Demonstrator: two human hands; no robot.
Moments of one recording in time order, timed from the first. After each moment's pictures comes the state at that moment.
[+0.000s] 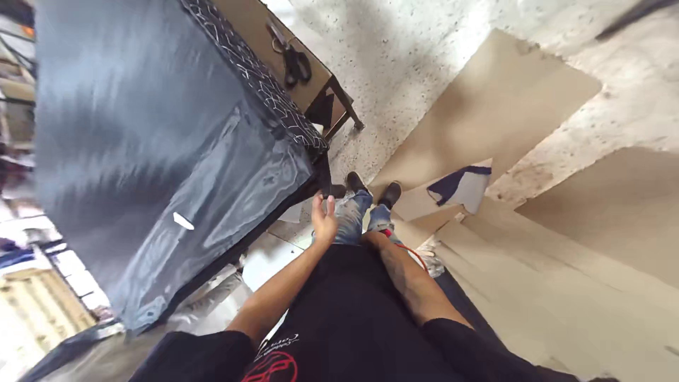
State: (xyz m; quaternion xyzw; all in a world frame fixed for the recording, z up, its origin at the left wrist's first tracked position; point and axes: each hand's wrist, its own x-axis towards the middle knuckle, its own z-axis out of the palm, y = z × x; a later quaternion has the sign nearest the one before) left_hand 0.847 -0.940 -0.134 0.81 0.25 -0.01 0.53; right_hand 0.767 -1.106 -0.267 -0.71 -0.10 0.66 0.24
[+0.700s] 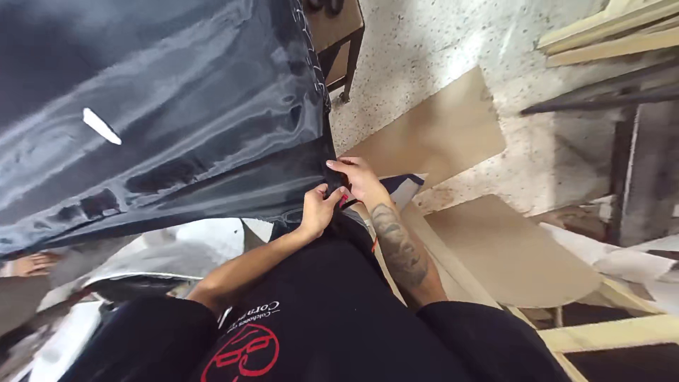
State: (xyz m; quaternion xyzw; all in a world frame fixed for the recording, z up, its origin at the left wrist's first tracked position) left_hand 0.835 -0.997 -0.052 0.65 0.38 -0.13 0.65; right_hand 0.942 -1.099 -0.111 -0.54 0.16 0.50 0.65
